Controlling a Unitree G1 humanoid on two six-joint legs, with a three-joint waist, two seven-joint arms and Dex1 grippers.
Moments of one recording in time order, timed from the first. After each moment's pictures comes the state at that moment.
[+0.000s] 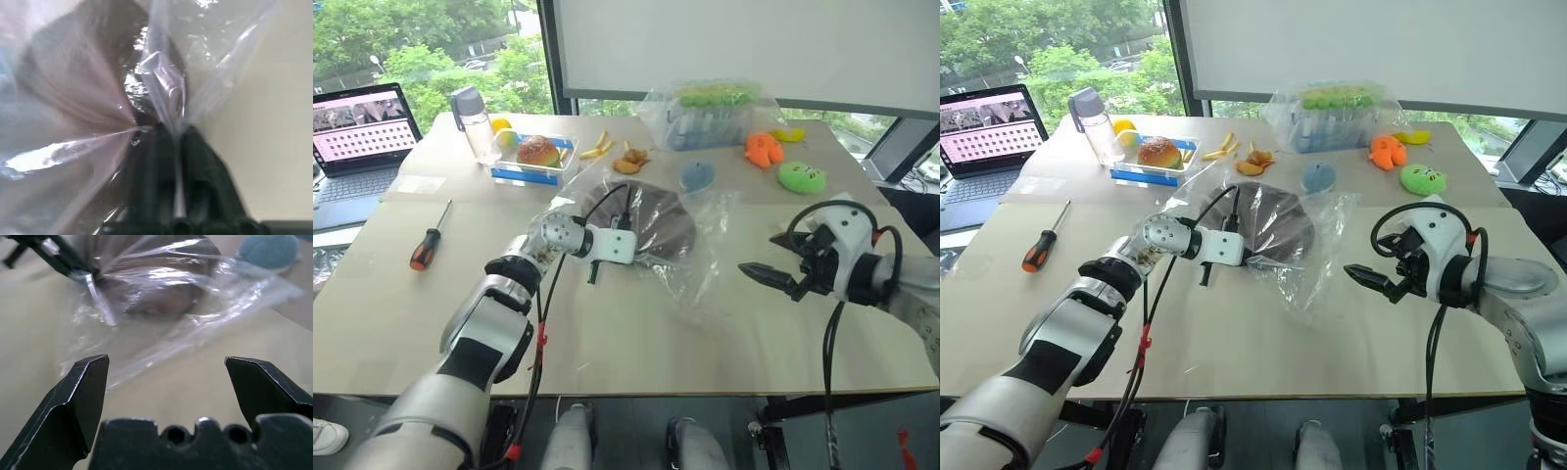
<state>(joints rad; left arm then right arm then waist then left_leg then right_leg) -1.11 0.30 -0.37 1.15 0.27 -0.55 -1.14 -0.33 -0.93 -0.20 -0.41 0.56 0.91 0.69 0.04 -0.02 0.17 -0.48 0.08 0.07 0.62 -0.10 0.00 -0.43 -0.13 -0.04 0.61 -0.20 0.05</state>
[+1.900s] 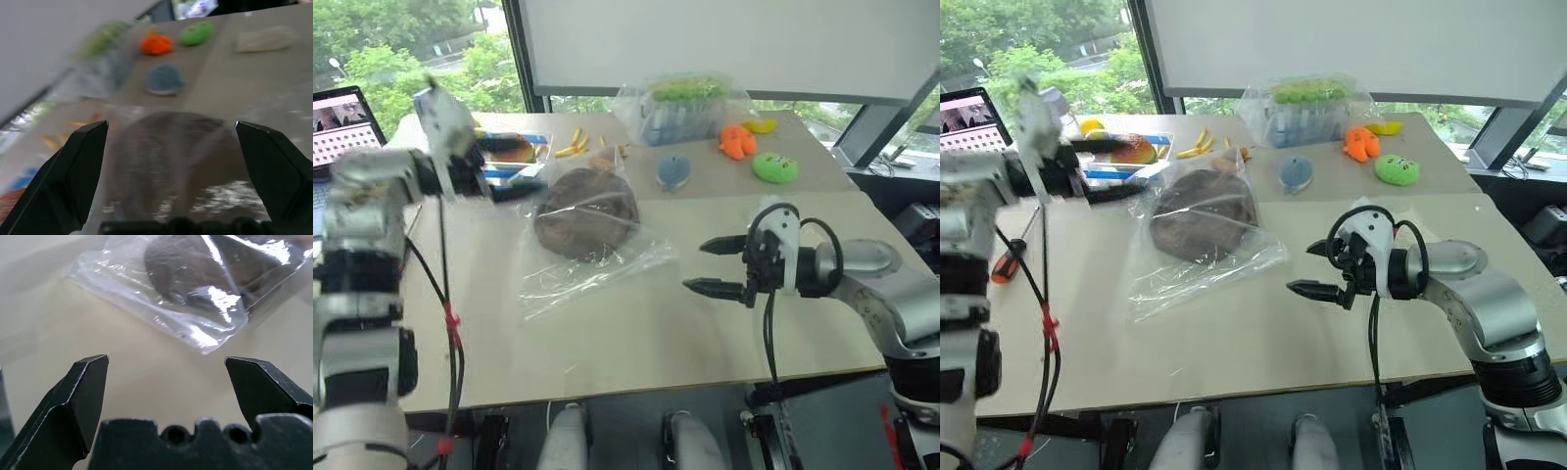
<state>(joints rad) -0.87 0.83 0.01 0.33 -0.40 0.38 -1.33 -0.49 -0.82 0.03 -0.36 0.55 0.81 0.95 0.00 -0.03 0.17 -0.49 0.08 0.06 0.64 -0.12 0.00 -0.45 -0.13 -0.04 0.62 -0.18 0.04</state>
